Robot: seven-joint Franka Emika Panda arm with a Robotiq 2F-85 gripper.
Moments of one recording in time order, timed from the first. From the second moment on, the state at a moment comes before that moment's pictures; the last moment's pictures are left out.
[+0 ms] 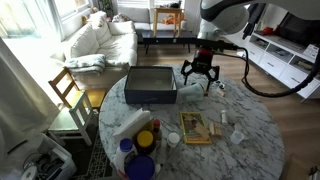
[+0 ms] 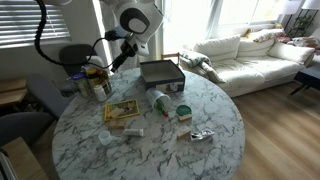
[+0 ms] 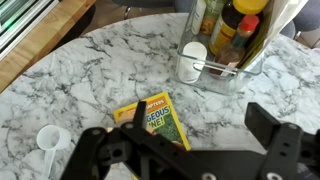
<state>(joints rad) -0.09 0.47 -0.12 -1.49 0.55 1.46 0.75</state>
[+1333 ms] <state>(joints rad) -0.17 0.54 -0.14 -1.39 0.44 1.49 0.49</state>
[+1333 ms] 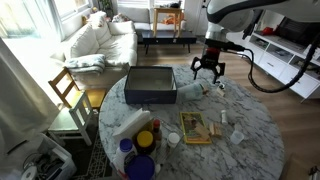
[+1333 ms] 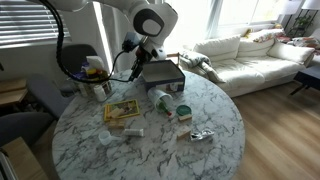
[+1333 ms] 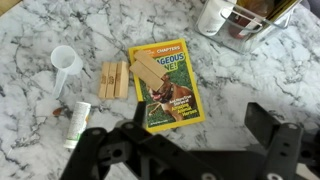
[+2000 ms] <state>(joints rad) -0.30 0.74 -0.15 -1.23 0.51 1.64 0.41</state>
